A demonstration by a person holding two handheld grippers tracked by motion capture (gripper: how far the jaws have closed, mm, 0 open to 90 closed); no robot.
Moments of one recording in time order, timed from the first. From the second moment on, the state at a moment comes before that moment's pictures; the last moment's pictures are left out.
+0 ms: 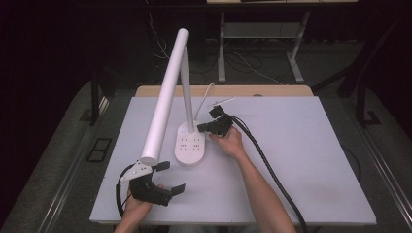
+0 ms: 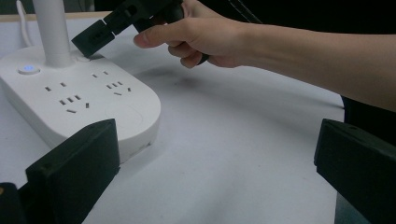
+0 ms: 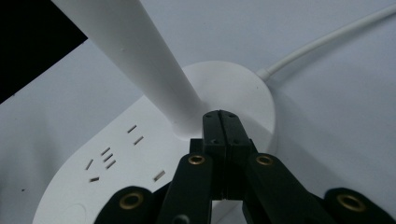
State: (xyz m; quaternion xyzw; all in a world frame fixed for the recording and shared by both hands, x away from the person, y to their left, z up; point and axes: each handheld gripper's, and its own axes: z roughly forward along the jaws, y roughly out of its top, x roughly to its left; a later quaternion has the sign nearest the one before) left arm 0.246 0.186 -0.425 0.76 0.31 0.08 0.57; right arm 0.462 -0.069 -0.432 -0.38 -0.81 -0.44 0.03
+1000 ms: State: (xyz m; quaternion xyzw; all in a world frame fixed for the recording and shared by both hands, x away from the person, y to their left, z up) left arm 0.246 0.185 -0.424 0.76 0.30 0.08 0.57; right arm 0.459 -0.063 -0.434 -0.37 -0.82 -0.45 0.01
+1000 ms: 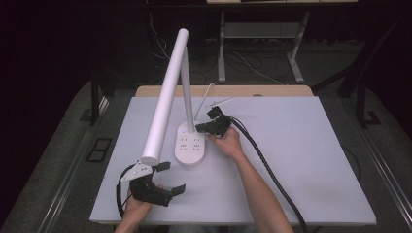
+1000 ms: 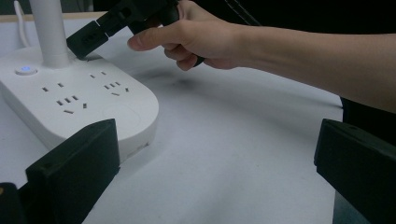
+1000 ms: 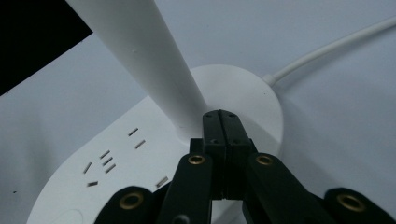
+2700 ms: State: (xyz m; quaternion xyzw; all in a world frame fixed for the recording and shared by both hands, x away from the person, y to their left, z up) left arm 0.244 0.185 -0.425 0.76 0.30 0.07 0.57; right arm 0.417 -0.121 -0.366 -0.33 -0.81 -0.48 0.00
